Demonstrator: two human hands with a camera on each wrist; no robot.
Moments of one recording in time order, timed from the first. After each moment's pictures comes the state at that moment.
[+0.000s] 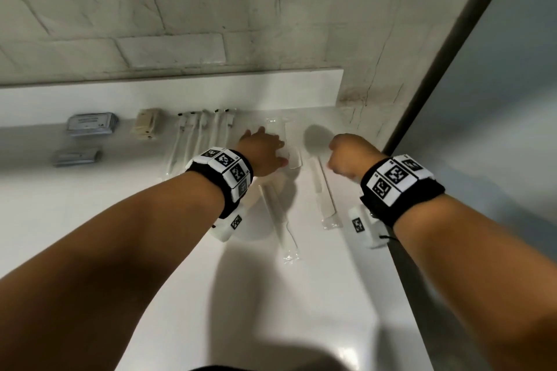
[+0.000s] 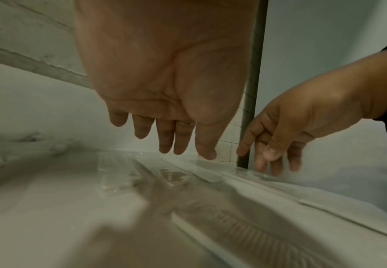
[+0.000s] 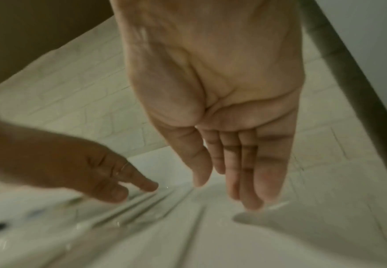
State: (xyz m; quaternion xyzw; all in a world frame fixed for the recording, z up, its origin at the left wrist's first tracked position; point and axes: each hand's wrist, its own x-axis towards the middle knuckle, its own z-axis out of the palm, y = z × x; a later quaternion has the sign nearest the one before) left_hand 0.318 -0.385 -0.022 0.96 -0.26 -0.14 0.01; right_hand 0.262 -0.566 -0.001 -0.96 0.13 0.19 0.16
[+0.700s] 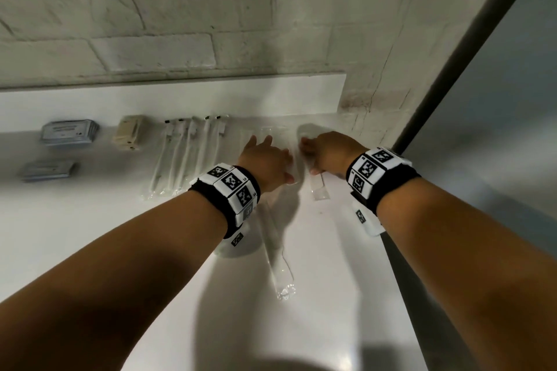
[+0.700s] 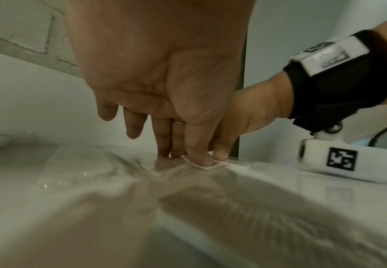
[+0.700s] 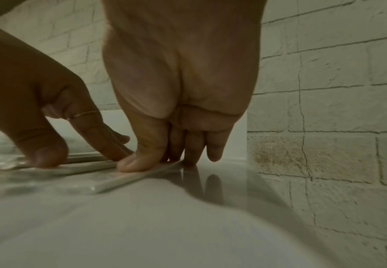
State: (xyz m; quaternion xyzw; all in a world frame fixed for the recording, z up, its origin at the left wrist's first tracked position) left_hand 0.341 -0.412 -0.046 0.95 -0.30 -0.09 -0.06; right_hand 0.333 -0.573 -0.022 -0.98 -0.10 0.20 -0.02
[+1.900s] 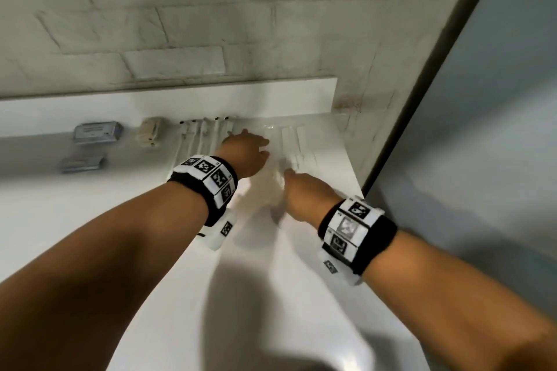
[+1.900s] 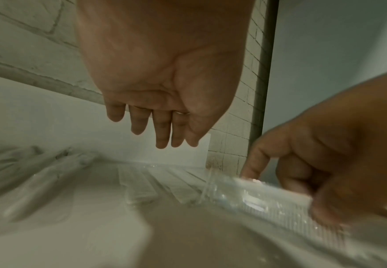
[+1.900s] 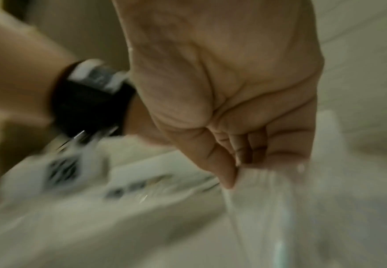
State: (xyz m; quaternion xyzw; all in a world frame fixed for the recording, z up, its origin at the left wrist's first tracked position) left_hand 0.317 -0.363 -0.018 0.98 -0.18 -0.08 0.08; right_hand 0.209 -0.490 -0.011 -0.98 -0.01 0.16 0.14
